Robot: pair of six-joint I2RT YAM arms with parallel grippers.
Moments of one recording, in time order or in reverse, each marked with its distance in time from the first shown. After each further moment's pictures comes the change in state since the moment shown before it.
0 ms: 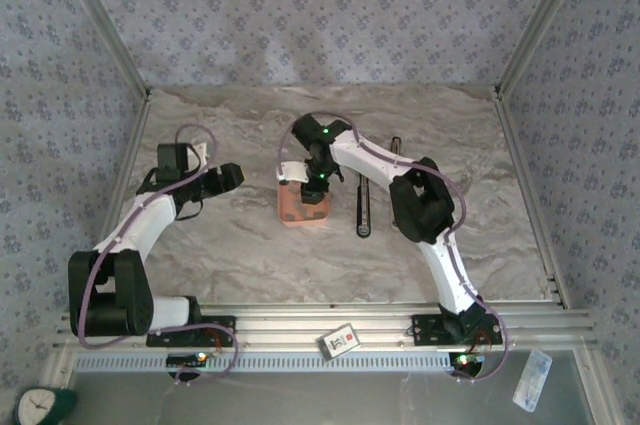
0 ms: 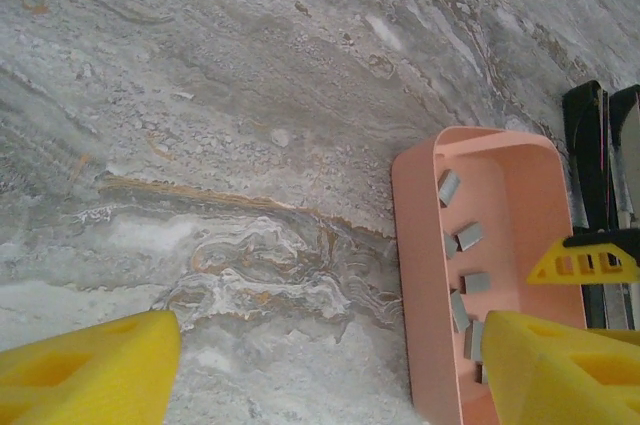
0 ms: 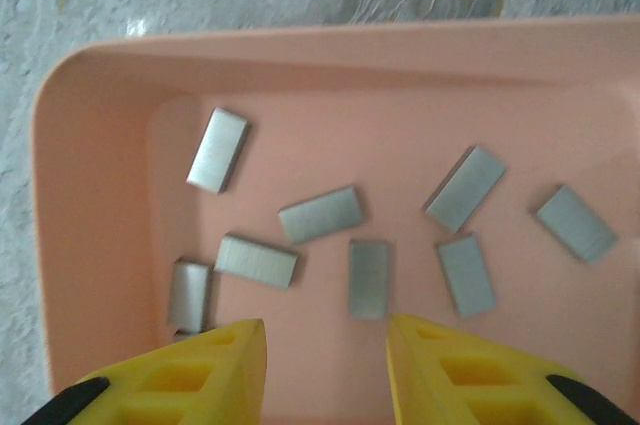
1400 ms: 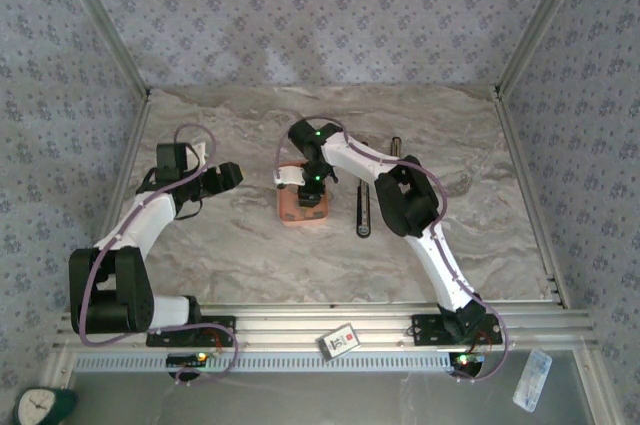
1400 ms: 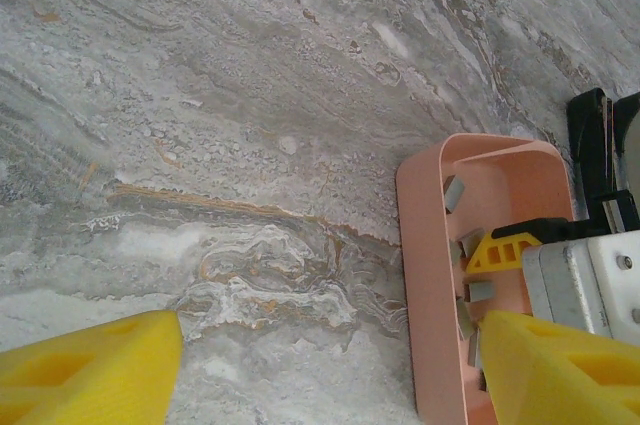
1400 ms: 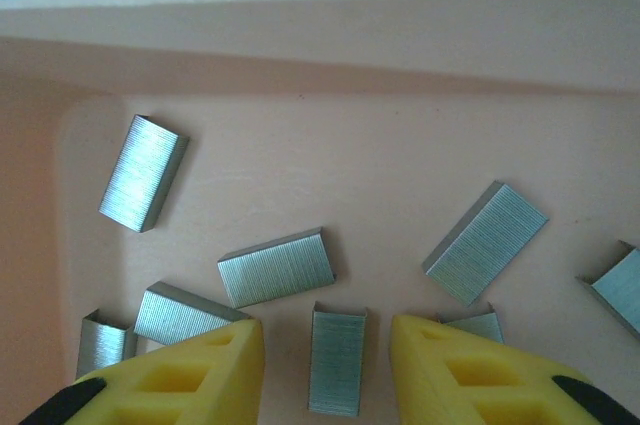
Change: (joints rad) left arm 0.011 0.014 0.000 0.018 0.003 0.000; right arm -0.005 0.141 0.101 -0.026 -0.013 -0.038
